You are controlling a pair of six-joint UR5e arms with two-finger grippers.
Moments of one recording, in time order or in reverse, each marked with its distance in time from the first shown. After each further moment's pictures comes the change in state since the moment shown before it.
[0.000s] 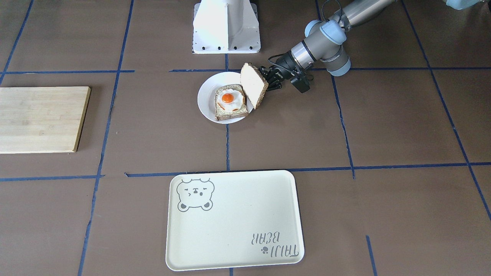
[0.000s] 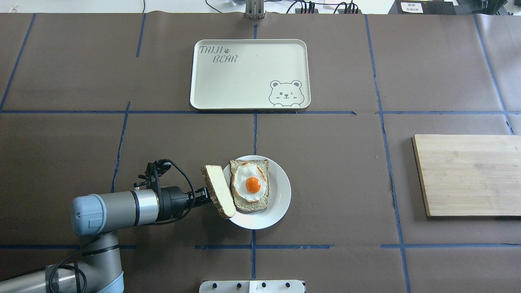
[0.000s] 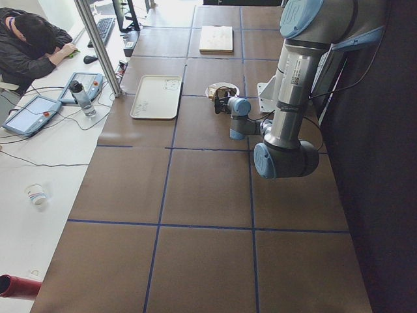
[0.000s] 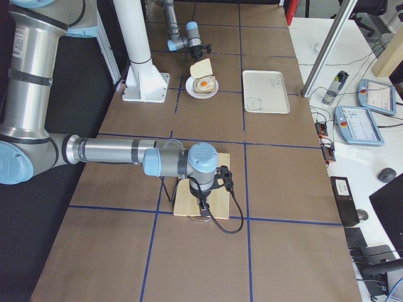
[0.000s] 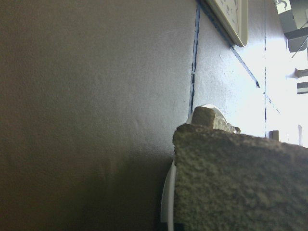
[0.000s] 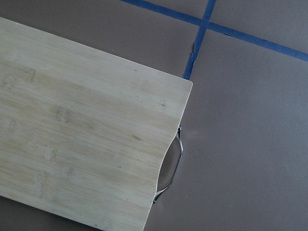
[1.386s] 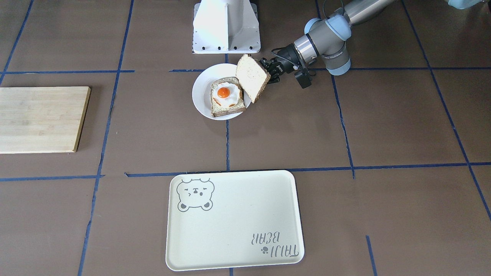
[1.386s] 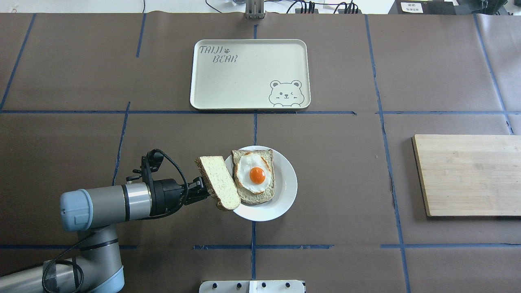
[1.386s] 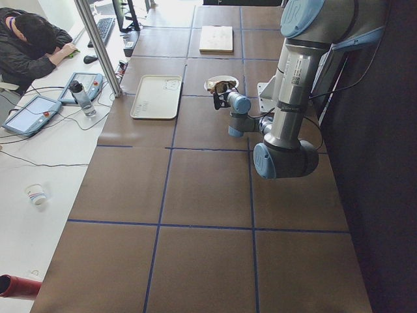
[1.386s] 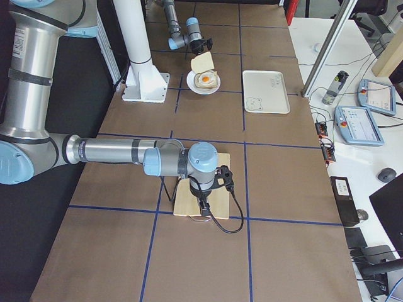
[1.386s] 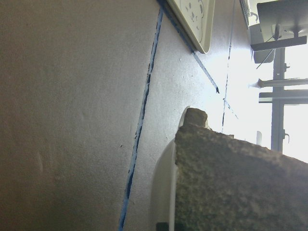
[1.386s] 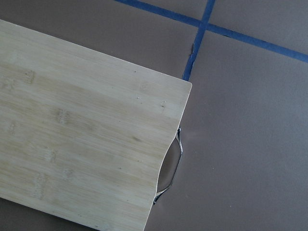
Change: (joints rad) left arm -0.035 0.001 -0.041 -0.093 0.000 -0.103; right arm 0.000 0.001 0.002 0.001 -0.001 0.014
